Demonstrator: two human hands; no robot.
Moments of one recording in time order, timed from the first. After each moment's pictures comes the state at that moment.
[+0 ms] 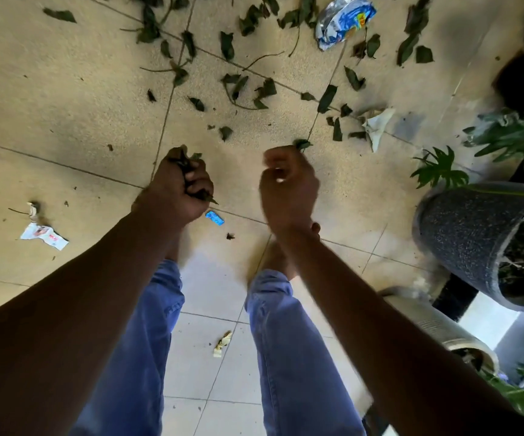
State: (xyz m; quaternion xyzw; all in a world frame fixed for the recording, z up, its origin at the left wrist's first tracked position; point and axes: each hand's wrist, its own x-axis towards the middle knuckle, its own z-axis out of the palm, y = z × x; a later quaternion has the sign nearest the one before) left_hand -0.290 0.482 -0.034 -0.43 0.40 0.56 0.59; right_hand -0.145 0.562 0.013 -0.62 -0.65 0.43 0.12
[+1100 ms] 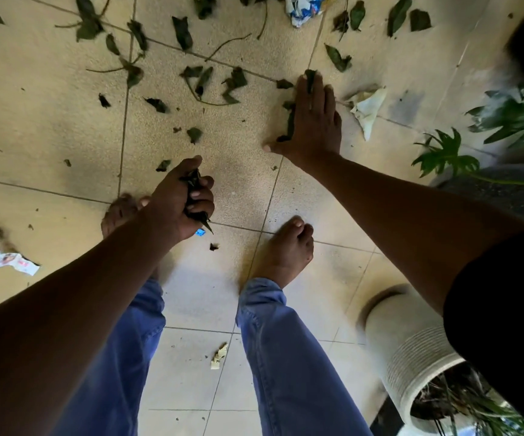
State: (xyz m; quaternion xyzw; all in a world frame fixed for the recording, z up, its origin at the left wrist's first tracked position) left_hand -0.249 0.513 -0.068 -0.37 0.44 0.46 0.68; right_hand -0.086 0.711 -0.133 -0.48 -0.83 0.20 -0.20
